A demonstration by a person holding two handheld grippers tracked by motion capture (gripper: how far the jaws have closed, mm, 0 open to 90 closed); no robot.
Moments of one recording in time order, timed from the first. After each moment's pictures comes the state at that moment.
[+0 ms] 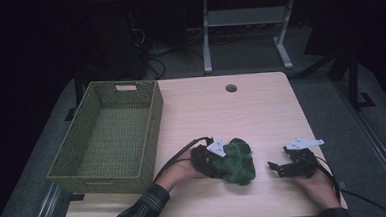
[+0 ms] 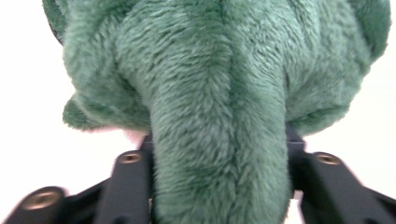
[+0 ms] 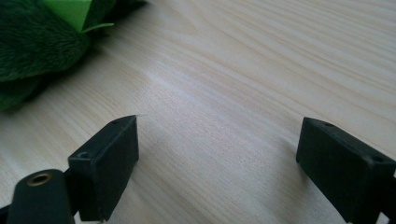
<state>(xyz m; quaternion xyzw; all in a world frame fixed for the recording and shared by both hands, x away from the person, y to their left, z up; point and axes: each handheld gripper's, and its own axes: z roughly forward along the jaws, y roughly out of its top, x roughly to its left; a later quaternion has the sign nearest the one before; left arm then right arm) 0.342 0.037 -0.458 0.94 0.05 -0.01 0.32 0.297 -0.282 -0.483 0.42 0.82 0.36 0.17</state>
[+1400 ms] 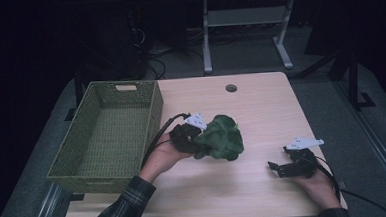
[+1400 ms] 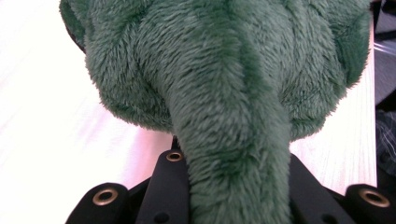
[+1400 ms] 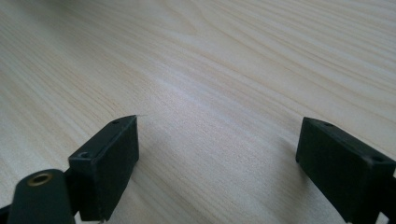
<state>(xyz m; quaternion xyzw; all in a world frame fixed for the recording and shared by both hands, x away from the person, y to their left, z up) 0.352 0.087 -0.359 0.92 0.16 0.03 0.35 0.297 -0.282 -0.483 0.42 0.82 0.36 0.17</state>
